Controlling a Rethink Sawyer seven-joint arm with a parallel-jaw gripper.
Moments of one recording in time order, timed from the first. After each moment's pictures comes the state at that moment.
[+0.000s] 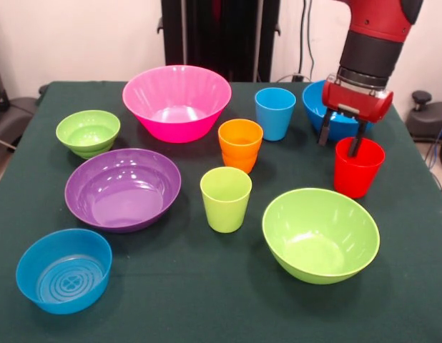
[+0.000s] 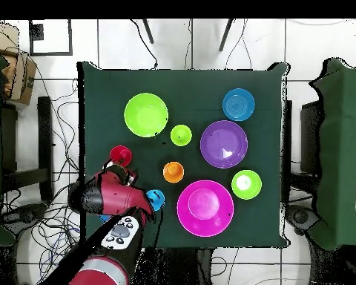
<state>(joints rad) 0.33 -0.44 -0.25 1.84 0.39 -0.03 2.25</state>
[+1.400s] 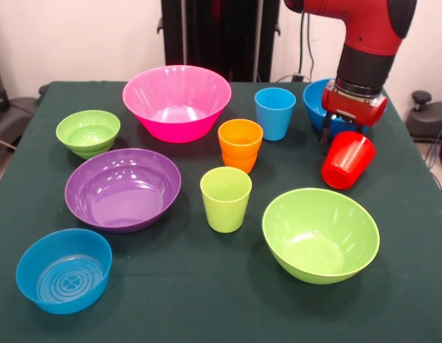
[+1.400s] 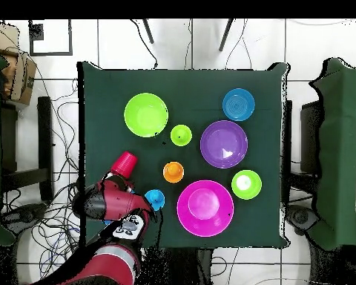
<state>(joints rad) 0.28 -0.42 -0.15 1.90 0.38 -0.03 2.25</state>
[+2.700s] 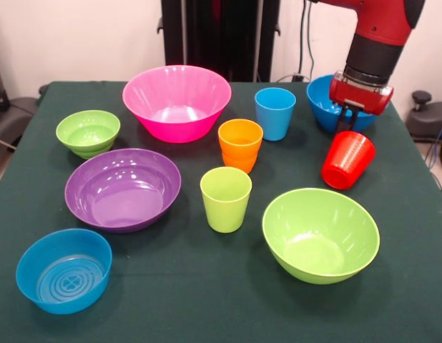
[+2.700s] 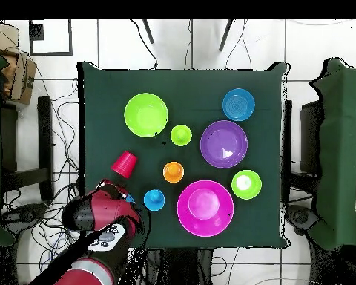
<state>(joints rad) 0.40 -0.41 -0.23 1.90 0.33 -0.03 2.25</state>
